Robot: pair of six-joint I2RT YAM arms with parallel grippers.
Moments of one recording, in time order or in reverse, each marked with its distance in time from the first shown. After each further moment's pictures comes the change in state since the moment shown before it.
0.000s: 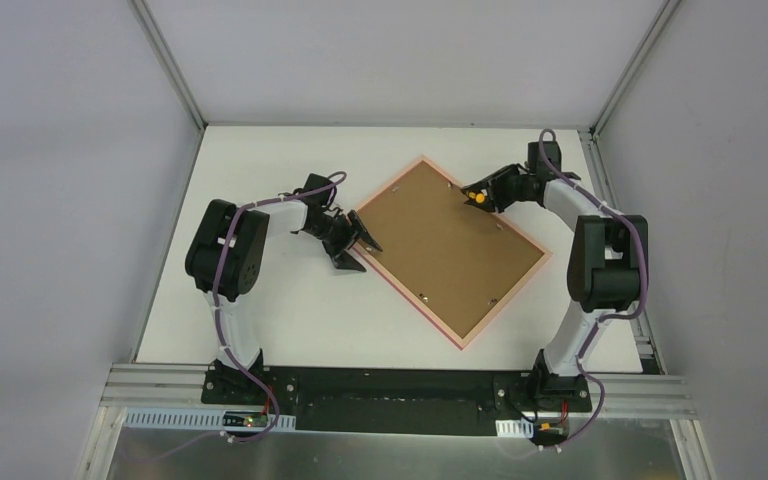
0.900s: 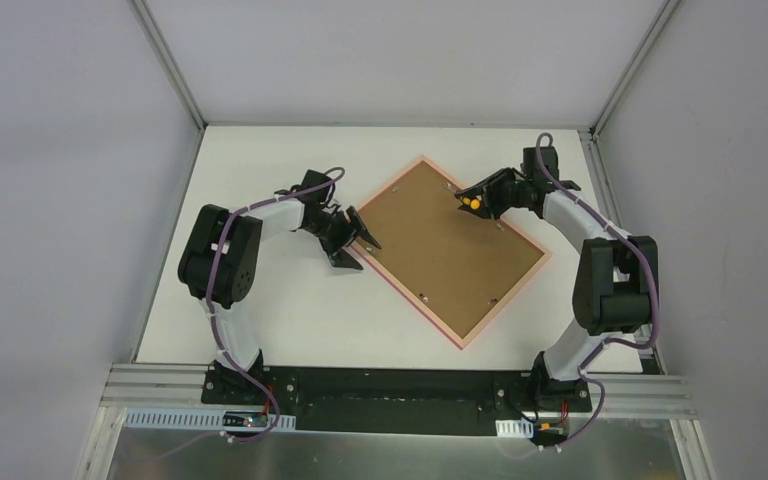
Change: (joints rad) left arm 0.000 -0.060 0.009 -0.056 -0.036 0.031; right arm 0.060 -0.154 -0.112 0.014 0.016 0.026
